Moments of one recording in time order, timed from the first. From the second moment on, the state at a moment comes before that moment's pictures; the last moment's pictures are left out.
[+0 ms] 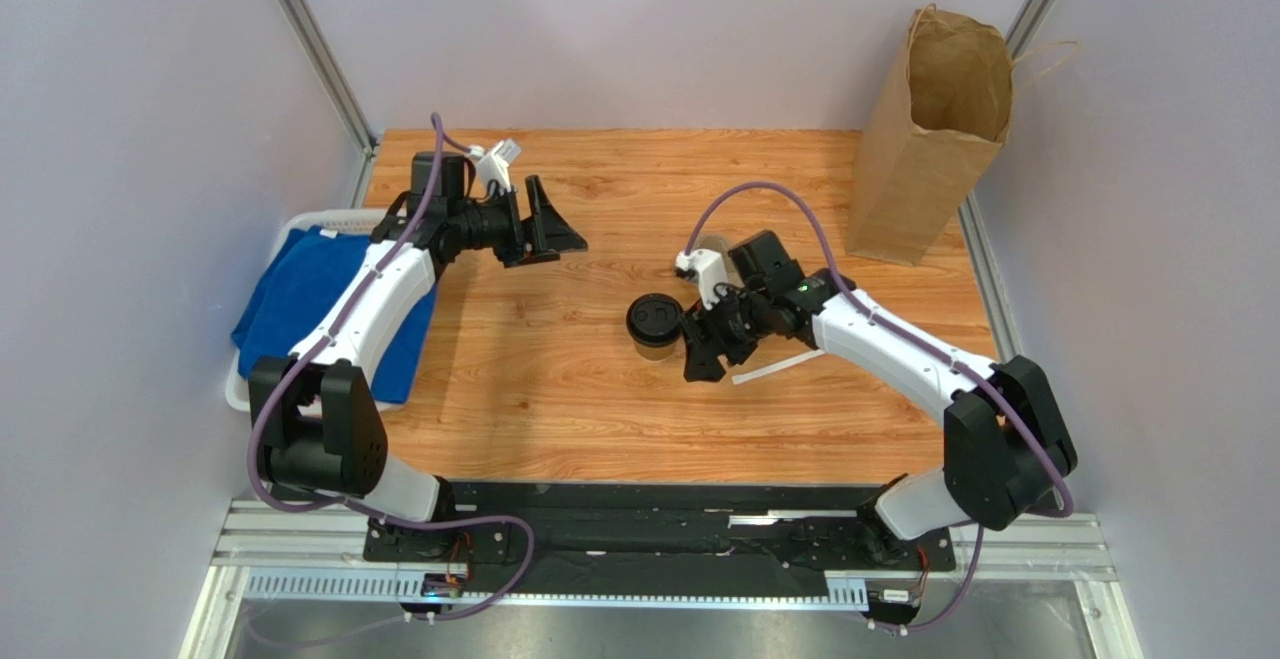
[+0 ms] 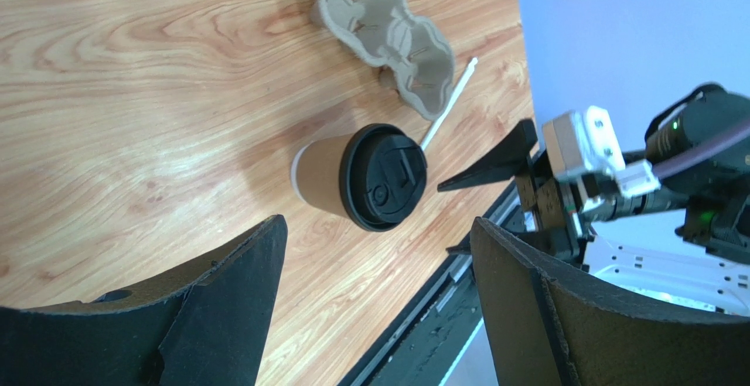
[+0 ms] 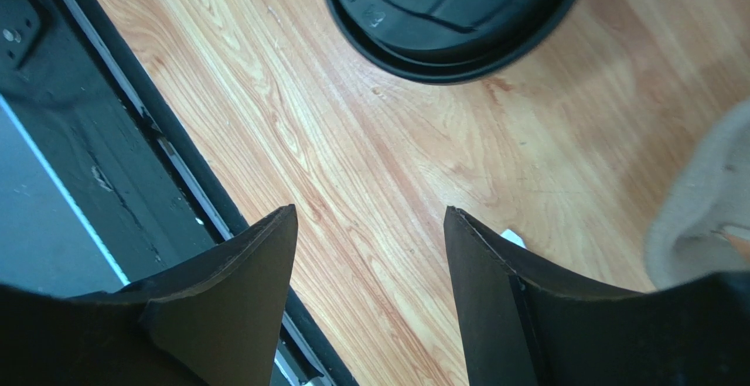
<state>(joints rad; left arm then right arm) -0.14 1.48 1.19 -0.38 0.80 -0.43 0.57 1.46 1.02 -0.56 -0.48 -0.09</state>
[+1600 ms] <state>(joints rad) 0.00 1.51 1.23 -0.46 0.81 -0.30 0.60 2.05 1.59 -0.30 -0.46 -0.07</state>
